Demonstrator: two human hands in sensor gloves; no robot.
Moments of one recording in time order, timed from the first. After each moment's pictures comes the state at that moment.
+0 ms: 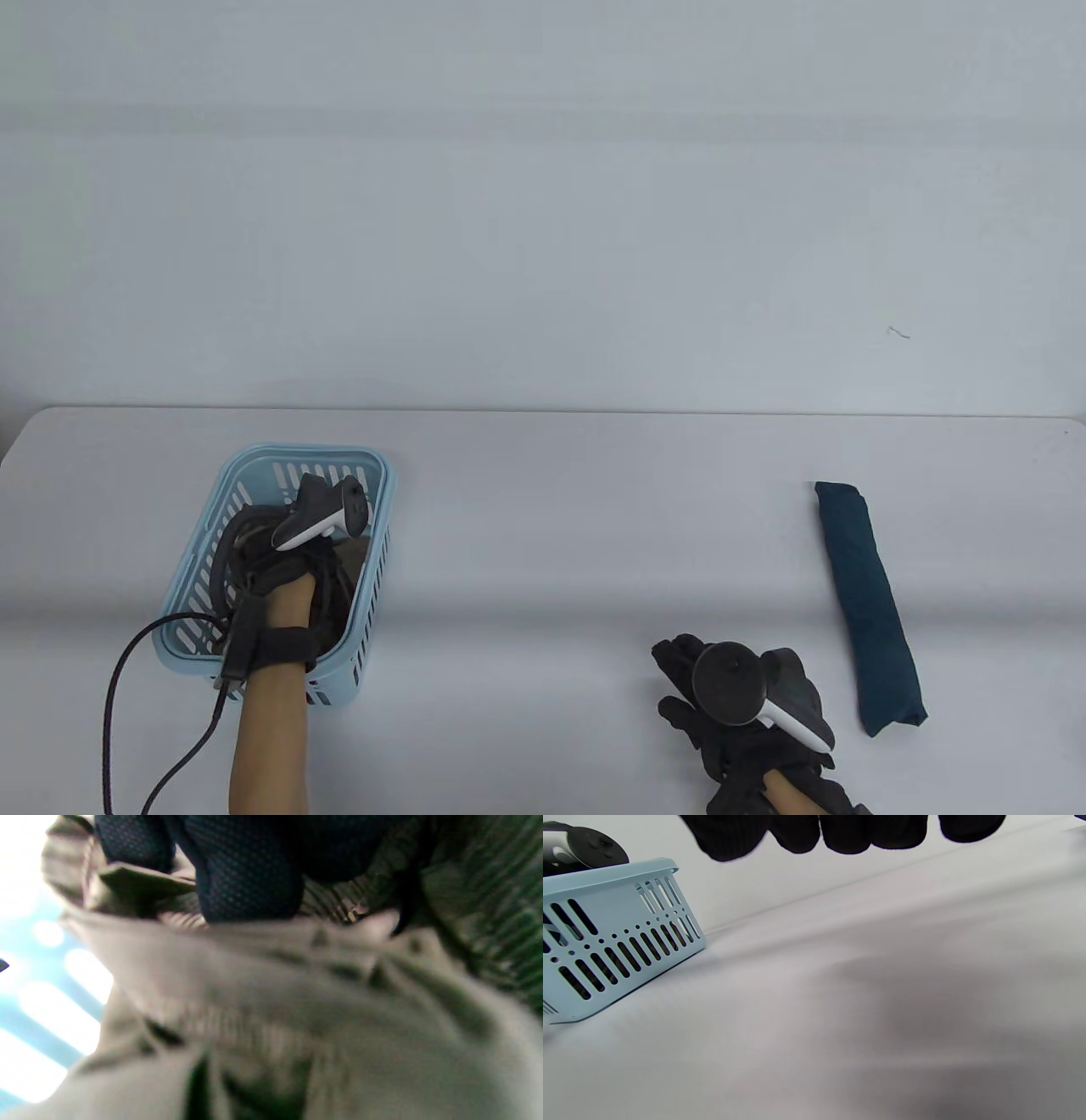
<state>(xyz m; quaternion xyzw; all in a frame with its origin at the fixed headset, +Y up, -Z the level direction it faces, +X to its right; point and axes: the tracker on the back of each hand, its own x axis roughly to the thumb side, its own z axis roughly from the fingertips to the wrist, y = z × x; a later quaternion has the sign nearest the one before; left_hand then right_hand) -0.283 -0.704 -0.499 -0.18 0.08 -0.12 0.97 0.175 -0.732 -0.327 0.14 0.12 0.97 0.17</state>
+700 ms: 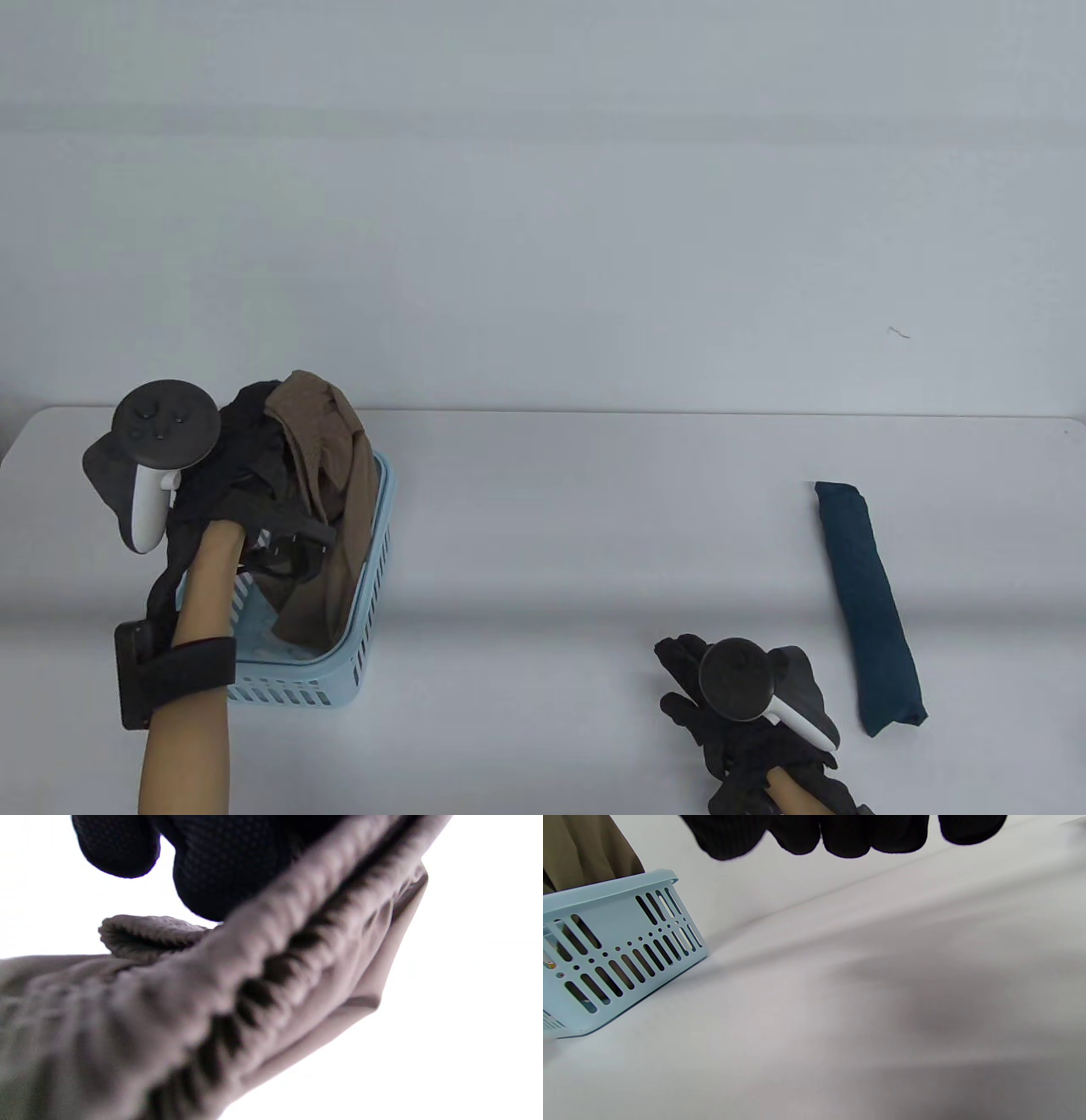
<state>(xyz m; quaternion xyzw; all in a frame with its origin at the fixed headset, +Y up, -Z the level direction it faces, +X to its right) -0.293 -0.487 -0.401 0.17 0.04 0.42 0.89 0.179 -0.729 -0.327 0.14 0.12 0.96 0.20</state>
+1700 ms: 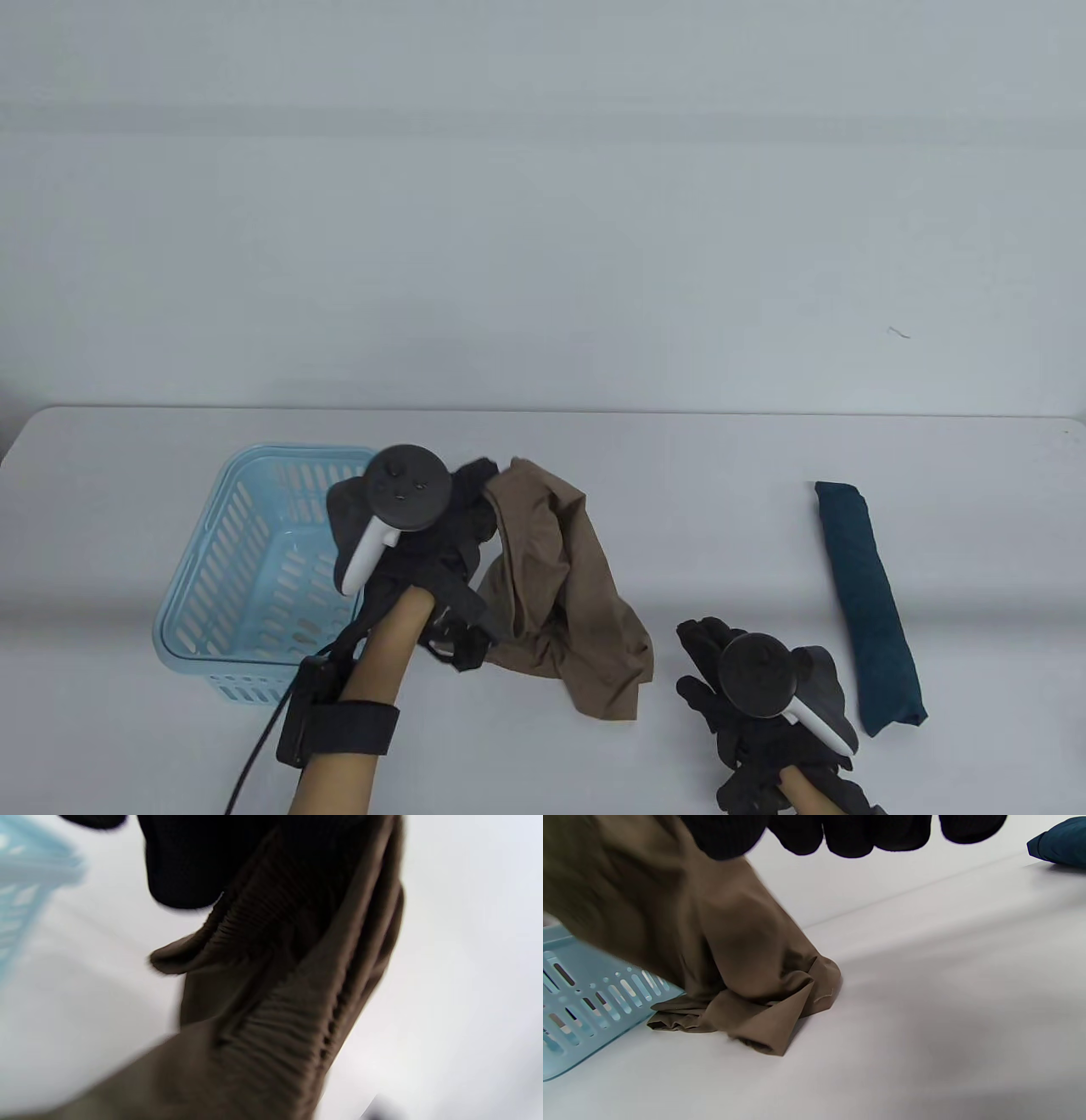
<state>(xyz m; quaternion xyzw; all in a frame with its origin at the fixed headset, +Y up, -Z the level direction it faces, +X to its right) -0.134 -0.596 -0.404 -0.07 -0.08 0.24 0.96 0.194 -0.718 -0.328 0.10 0.08 0.97 0.20</state>
